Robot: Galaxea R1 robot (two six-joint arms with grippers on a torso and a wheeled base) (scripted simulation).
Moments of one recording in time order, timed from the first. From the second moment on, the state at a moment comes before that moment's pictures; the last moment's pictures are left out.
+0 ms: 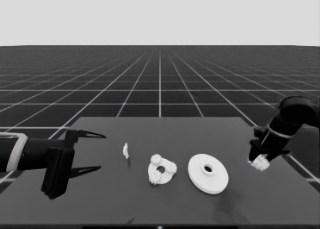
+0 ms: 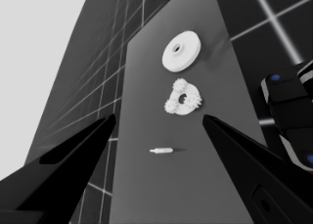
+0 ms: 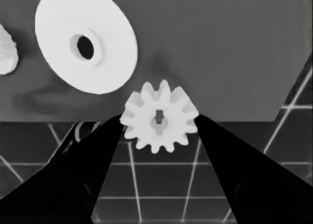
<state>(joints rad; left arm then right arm) -0.34 1.75 -0.42 0.31 0.68 0.35 0.22 1.97 -1.09 0.02 -1.59 0.88</state>
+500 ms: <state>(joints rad) -0.34 1.75 -0.42 0.31 0.68 0.35 0.25 2.94 -1.48 0.05 -1.58 1.47</state>
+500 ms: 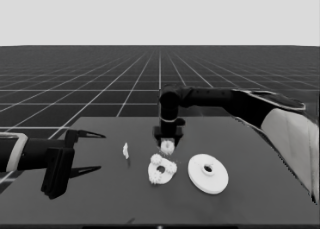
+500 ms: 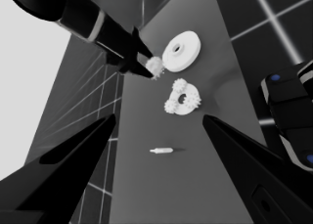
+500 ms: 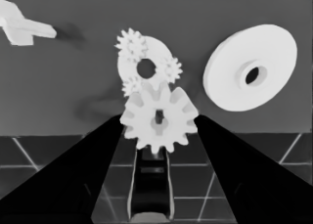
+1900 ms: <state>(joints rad) -0.34 1.75 -0.42 0.31 0.68 0.35 -0.10 3.07 -1.75 -0.28 -1.50 1.45</state>
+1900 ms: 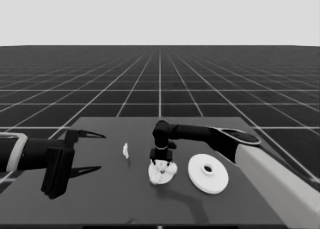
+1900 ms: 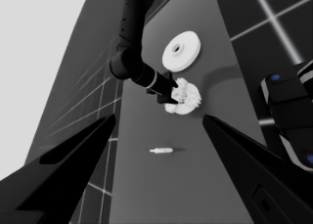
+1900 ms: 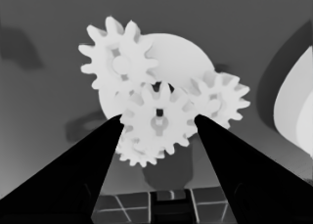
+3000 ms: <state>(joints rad) -0.34 1.75 -0.42 0.31 0.68 0.35 -0.11 3.07 -1.75 -0.28 -1.50 1.68</state>
